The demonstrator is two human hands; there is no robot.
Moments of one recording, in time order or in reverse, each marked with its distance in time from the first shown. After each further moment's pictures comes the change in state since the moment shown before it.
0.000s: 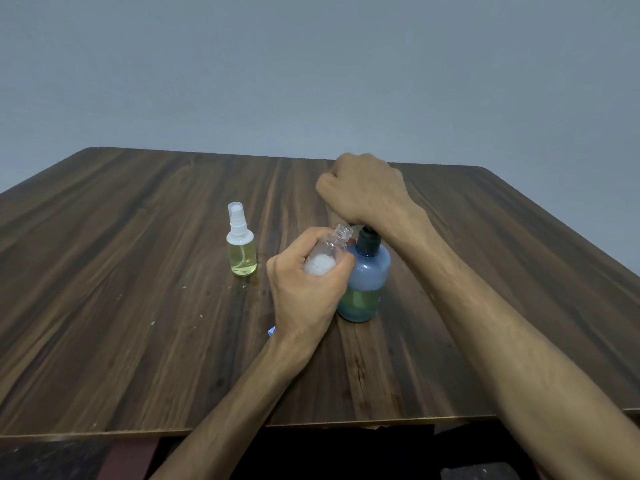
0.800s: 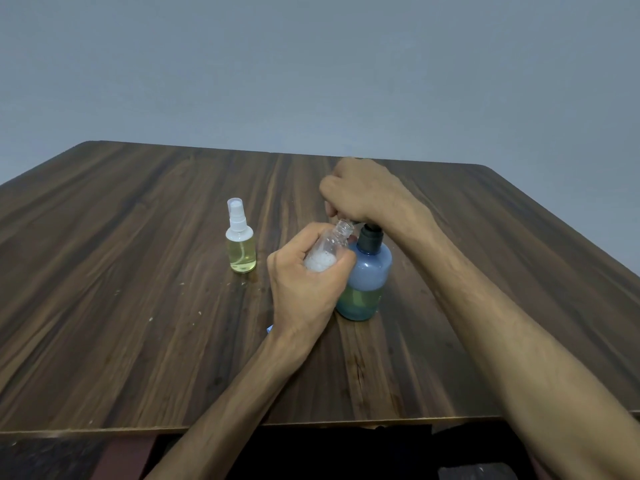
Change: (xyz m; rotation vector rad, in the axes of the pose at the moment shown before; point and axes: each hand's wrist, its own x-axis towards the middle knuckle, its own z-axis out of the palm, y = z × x) left_hand 0.002 0.002 -0.001 -0.049 -0.049 -0.067; right_hand 0.003 0.004 0.002 0.055 -0.086 -0.004
